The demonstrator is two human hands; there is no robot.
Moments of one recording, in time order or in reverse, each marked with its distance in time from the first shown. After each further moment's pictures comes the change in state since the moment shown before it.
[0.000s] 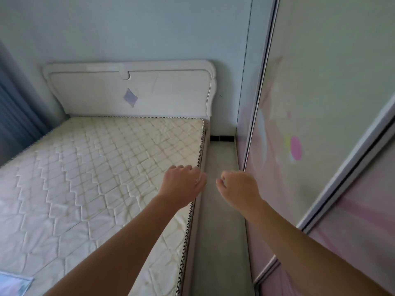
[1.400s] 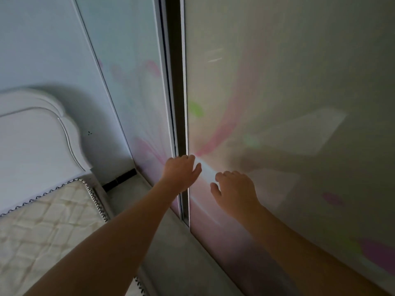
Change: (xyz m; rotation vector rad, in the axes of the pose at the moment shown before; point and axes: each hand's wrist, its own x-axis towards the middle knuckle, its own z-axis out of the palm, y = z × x) left_hand 0.587 0.032 0.297 -0.386 -0.091 0.710; right_hand 0.389 0.201 0.100 -0.349 0.081 0.748
